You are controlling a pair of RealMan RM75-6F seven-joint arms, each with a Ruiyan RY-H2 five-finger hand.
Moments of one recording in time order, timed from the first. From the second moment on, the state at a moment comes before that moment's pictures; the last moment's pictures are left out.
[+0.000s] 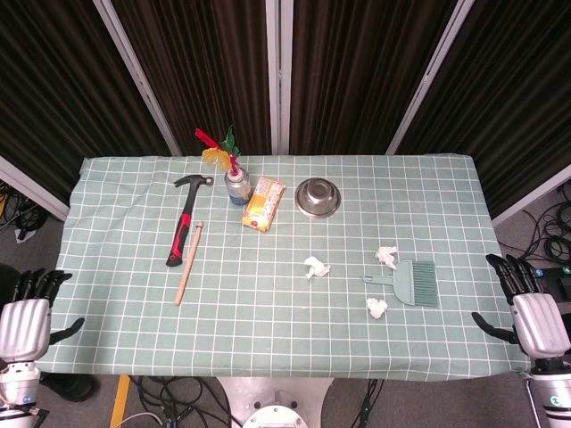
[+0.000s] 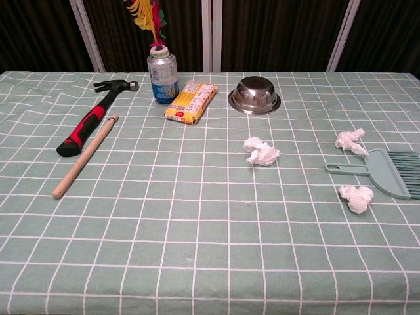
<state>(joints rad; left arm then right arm) -0.02 -1.28 -0.06 -1.59 1.45 1.55 0.17 0.10 -1.10 0.03 -1.52 -1.60 1.51 0.24</state>
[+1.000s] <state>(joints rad) -0.01 -1.27 -0.05 -1.58 1.43 1.55 0.13 0.43 -1.37 0.14 -1.46 -1.42 1.06 -0.08</state>
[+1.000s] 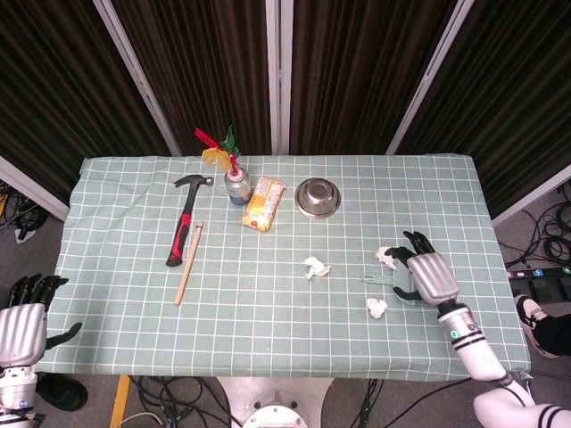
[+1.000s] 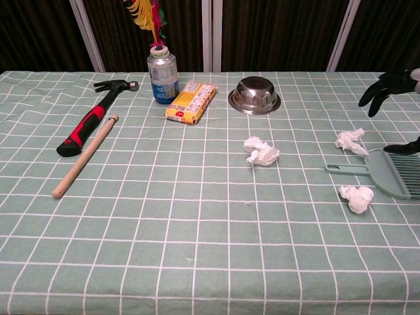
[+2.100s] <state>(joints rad) 0.00 -1.29 -0.05 -1.52 1.42 1.53 0.08 0.52 -1.63 0.10 -1.17 -1.28 0.96 -0.33</state>
